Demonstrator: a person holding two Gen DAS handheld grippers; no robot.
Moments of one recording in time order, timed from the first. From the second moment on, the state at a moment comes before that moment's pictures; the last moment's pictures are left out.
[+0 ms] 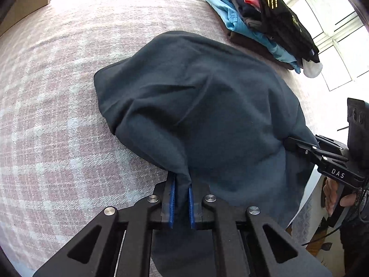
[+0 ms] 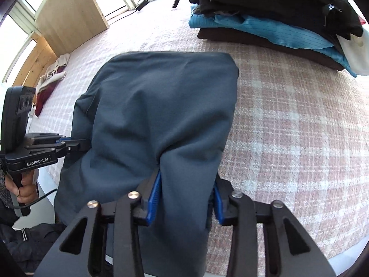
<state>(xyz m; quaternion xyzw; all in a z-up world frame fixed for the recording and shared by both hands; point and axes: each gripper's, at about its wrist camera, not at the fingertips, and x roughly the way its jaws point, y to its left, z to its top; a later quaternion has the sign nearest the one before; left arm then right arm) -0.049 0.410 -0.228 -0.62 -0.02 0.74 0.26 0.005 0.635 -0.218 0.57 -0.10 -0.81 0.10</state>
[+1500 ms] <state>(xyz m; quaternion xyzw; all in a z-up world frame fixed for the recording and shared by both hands) -0.103 0.466 -0.072 -0.49 -0.01 0.78 0.39 0.004 0.629 -0.091 0.45 -0.14 -0.87 0.16</state>
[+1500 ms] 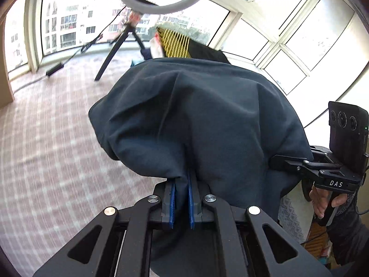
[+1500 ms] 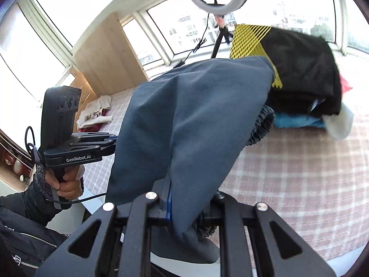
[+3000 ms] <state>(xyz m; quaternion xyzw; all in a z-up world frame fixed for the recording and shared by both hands) -0.293 0.623 -0.043 -0.38 0.06 0.83 0.40 -0.162 0.846 -0.022 0.43 -0.05 -0.90 -0.01</state>
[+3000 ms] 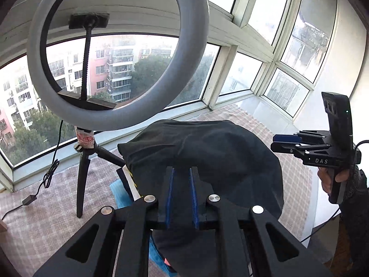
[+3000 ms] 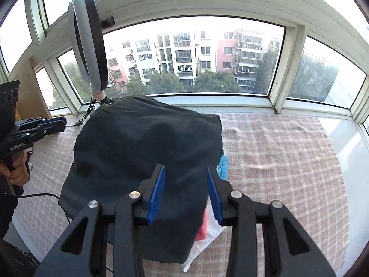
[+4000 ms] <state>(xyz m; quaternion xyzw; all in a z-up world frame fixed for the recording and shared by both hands) -0.223 0.605 -0.065 -0.41 0.08 0.80 0.43 -0.143 0.812 -0.071 0.47 -0.04 -0.88 0.01</state>
